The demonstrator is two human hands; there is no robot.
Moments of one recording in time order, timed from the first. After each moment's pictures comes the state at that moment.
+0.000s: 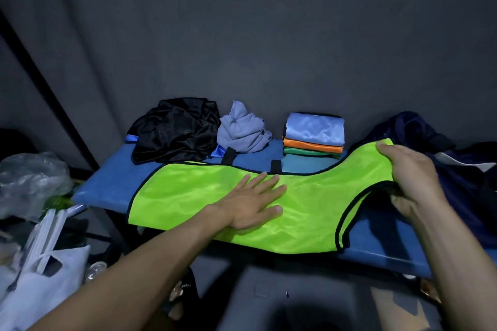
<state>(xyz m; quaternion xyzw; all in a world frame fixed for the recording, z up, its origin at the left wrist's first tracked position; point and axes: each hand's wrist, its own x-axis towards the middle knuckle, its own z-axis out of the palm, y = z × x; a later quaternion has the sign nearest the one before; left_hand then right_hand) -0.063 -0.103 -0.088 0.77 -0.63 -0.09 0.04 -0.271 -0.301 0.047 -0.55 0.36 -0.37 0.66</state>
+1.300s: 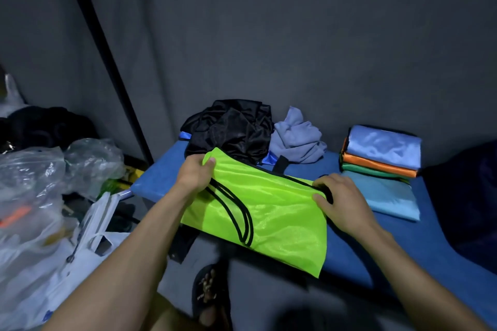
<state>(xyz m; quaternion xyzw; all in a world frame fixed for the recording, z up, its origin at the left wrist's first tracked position) 0.064 0.030 -0.065 0.86 -0.05 -0.09 0.49 -0.125 -0.256 -0.083 -0.97 0.10 -0.17 0.14</state>
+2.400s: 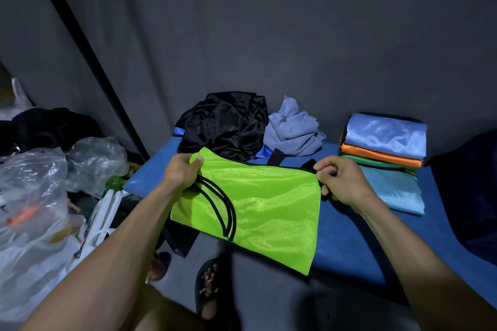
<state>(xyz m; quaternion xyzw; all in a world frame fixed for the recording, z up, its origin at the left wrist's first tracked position) 0.074 0.031 -0.072 0.88 0.00 -0.10 0.47 -0.103 -0.275 -0.066 -0.84 0.24 -0.12 0.47</state>
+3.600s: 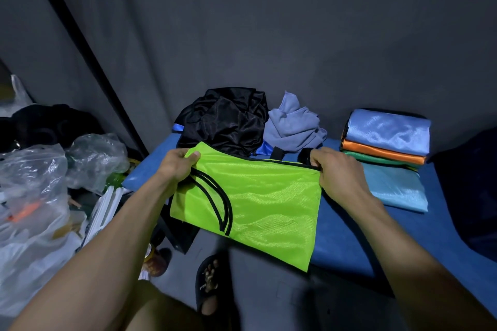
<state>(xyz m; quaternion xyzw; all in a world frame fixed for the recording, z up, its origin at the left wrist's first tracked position) 0.089 0.041 -0.076 0.83 0.03 -0.15 0.53 -0.091 -0.267 -0.065 -0.98 0.14 -0.14 0.07</state>
